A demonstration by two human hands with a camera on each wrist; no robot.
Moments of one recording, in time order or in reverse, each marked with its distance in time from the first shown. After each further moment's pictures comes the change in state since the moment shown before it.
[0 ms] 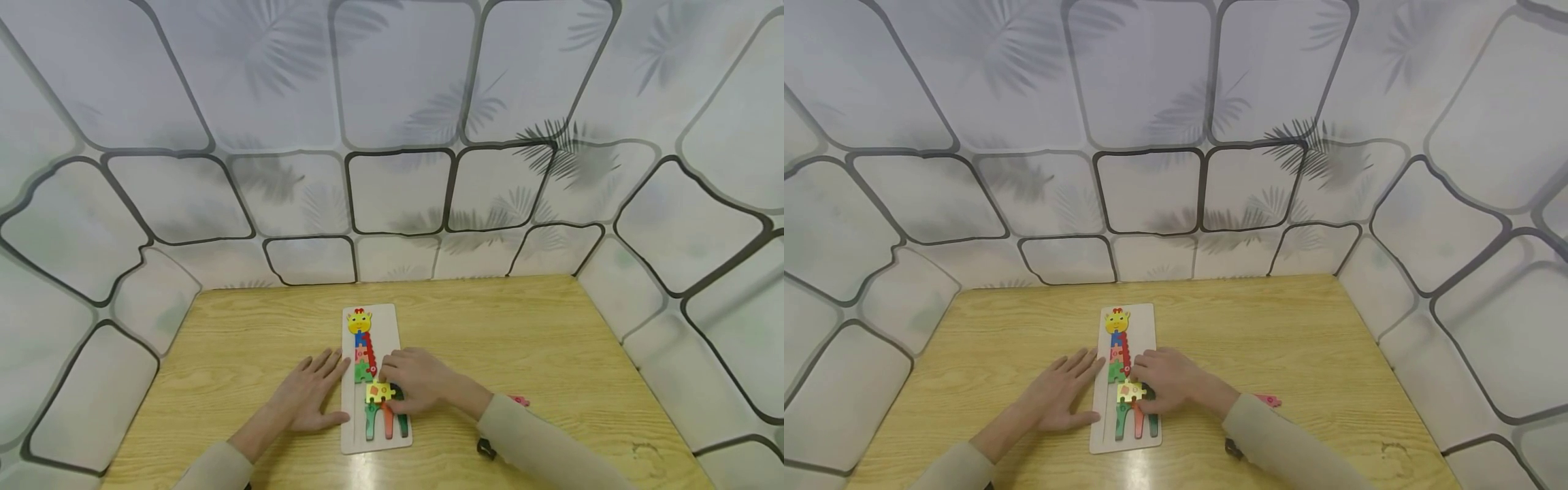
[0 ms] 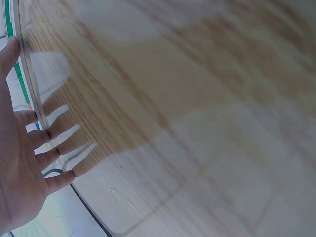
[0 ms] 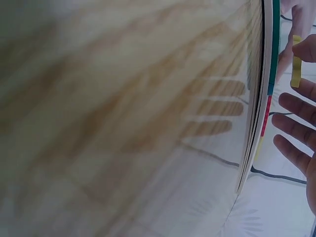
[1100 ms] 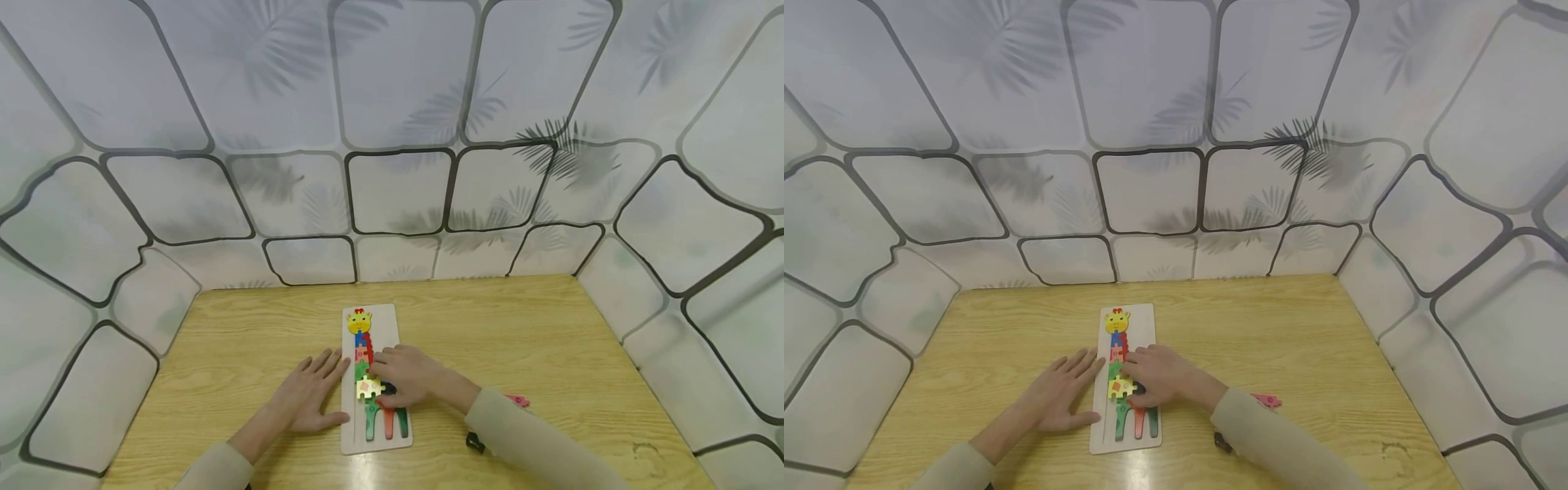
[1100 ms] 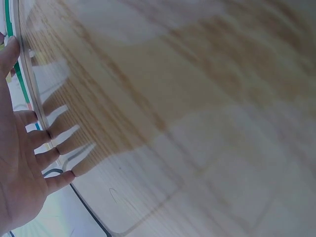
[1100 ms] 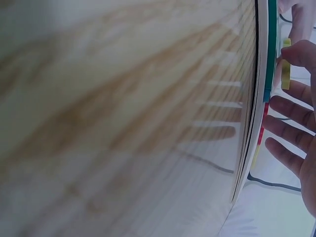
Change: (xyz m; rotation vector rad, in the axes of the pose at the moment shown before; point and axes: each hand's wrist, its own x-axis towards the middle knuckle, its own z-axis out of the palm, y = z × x) left_hand 0.001 -0.001 0.003 0.009 -0.002 0.000; right_hand 0.020 -0.003 -0.002 -0.011 -0.087 0.017
